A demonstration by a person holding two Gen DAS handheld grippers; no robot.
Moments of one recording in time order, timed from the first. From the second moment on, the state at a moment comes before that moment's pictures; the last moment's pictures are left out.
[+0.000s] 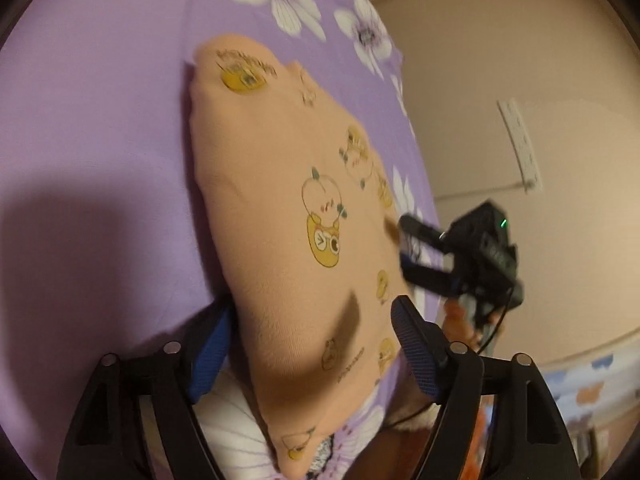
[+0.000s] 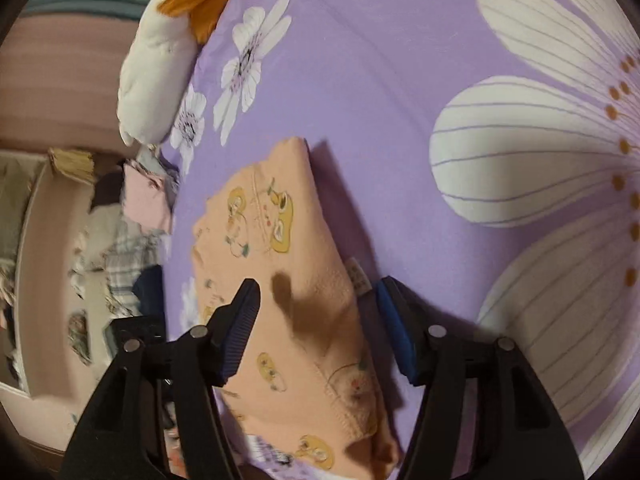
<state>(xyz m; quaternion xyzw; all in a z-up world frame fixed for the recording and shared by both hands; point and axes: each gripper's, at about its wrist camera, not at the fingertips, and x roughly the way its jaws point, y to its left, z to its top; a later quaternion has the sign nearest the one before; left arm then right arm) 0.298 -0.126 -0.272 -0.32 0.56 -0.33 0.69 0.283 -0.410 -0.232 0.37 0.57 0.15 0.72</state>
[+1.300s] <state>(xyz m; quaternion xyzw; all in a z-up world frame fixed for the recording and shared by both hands) 0.255 -0.127 -0.160 -0.28 0.43 -0.26 0.82 0.256 -0.353 -0.175 0.33 0.42 0.28 0.80</state>
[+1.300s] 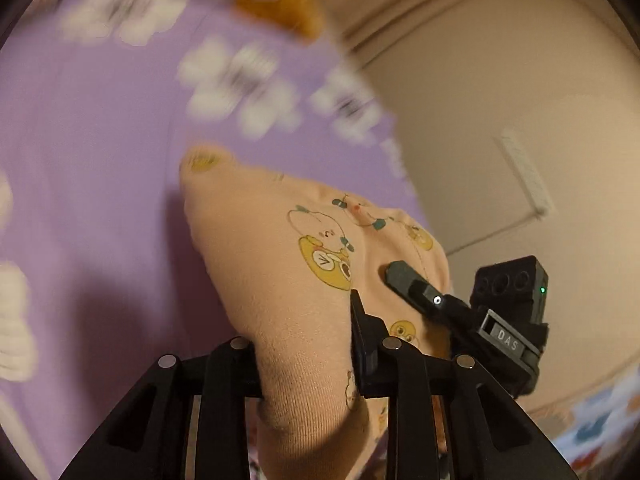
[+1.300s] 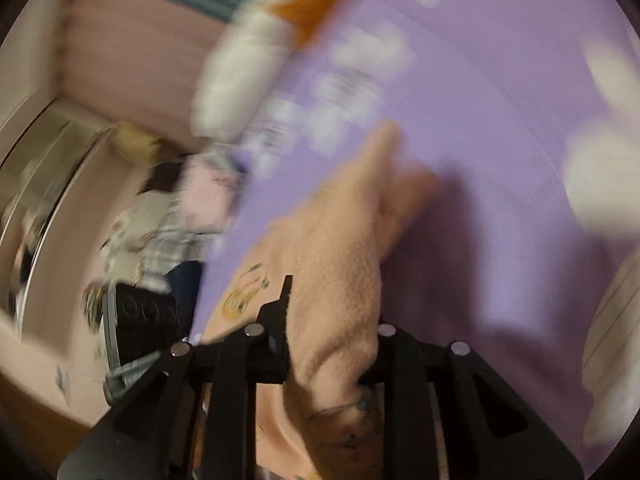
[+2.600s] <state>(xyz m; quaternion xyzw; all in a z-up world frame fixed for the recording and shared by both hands) 0.165 -0.049 -0.056 -0.16 0.29 -0.11 0.94 0.218 -0.210 -0.026 0.16 0.29 0.39 0.86</state>
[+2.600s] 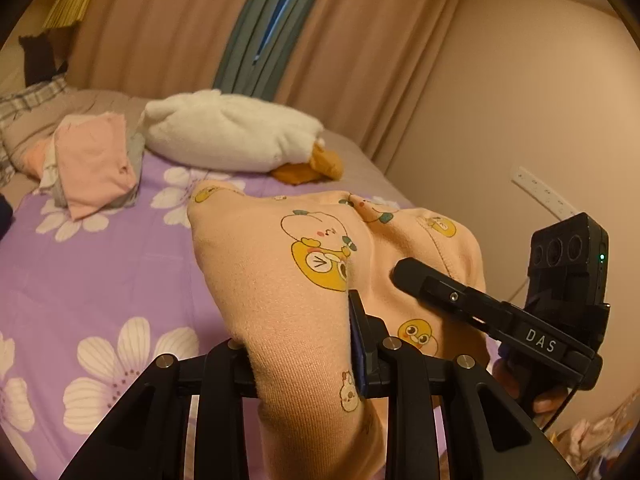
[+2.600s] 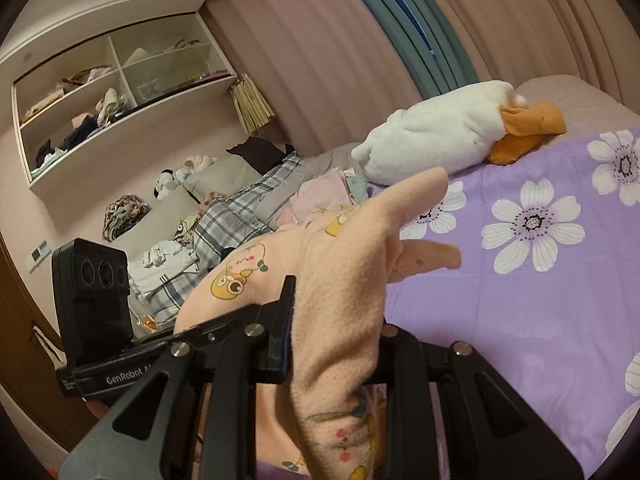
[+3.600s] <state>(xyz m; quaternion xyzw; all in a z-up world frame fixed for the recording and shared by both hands) 0.262 -0.001 -0.272 -0.28 0.54 -0.12 0.79 0.310 -0.187 -0.210 0.19 0.53 0.27 0.78</state>
